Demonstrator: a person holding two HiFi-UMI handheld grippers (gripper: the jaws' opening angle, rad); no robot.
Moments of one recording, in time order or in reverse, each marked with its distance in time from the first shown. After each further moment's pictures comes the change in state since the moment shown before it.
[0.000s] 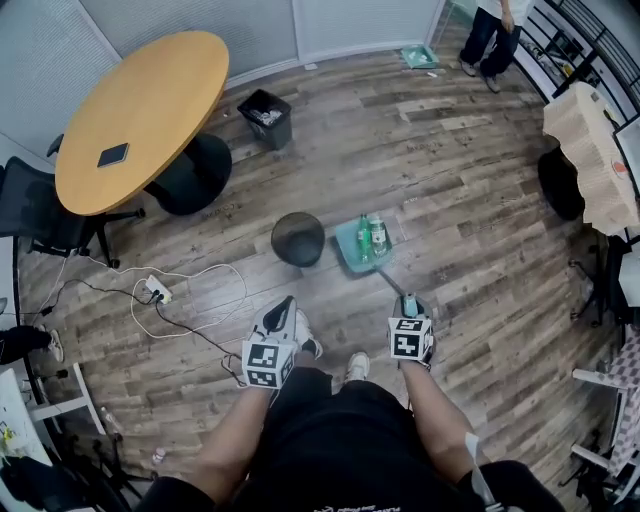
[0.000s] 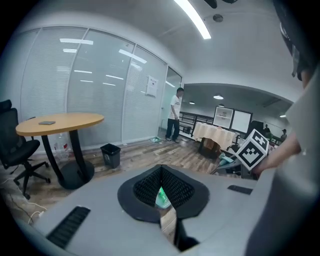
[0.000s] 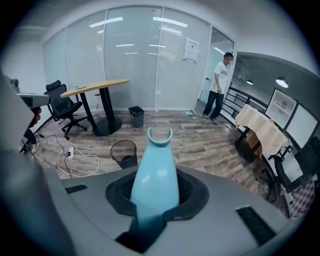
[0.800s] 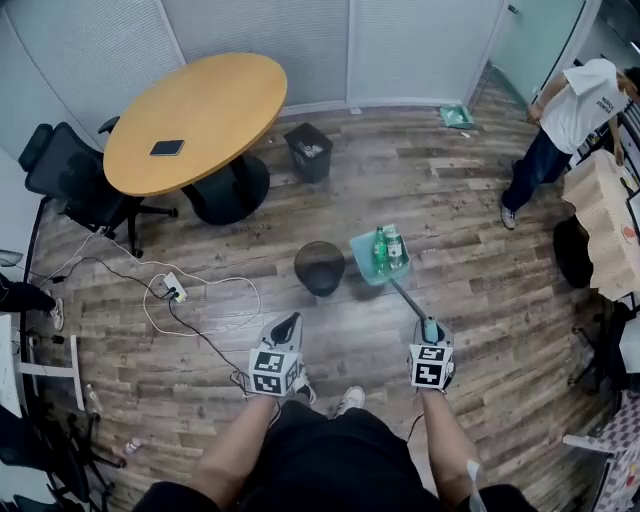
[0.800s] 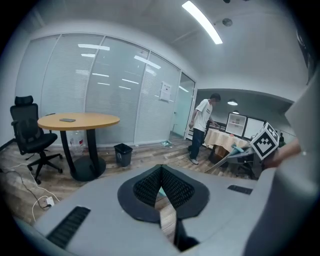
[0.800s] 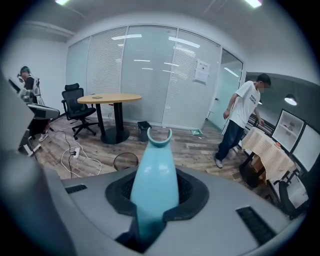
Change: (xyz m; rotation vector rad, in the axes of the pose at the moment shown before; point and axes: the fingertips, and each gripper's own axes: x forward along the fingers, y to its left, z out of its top) left arm -0.046 0.002 -0.010 -0.096 -0.042 0.136; right arm -0.060 -0.020 0.047 -0.139 -0.192 0.060
